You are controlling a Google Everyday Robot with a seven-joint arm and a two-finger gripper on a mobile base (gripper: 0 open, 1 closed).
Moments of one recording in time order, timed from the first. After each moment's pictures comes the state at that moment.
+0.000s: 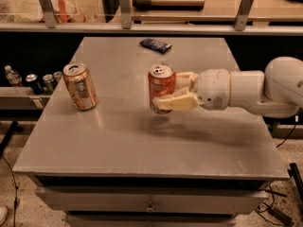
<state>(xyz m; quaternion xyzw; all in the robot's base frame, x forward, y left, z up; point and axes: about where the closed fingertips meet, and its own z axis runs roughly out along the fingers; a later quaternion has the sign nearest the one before) 0.517 -0.050 0.893 -0.48 0.60 0.38 0.51</state>
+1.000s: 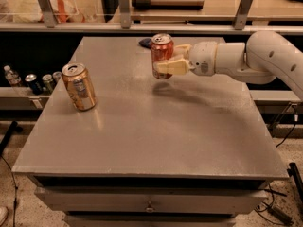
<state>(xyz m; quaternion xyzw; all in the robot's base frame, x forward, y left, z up) 0.658 -0.065 0.897 -0.44 0.64 0.33 0.54</state>
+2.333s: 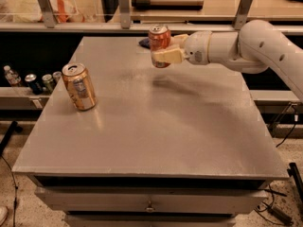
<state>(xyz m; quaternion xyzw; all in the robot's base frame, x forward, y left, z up) 0.704 -0.064 0.905 -0.43 0.66 0.29 0.55</state>
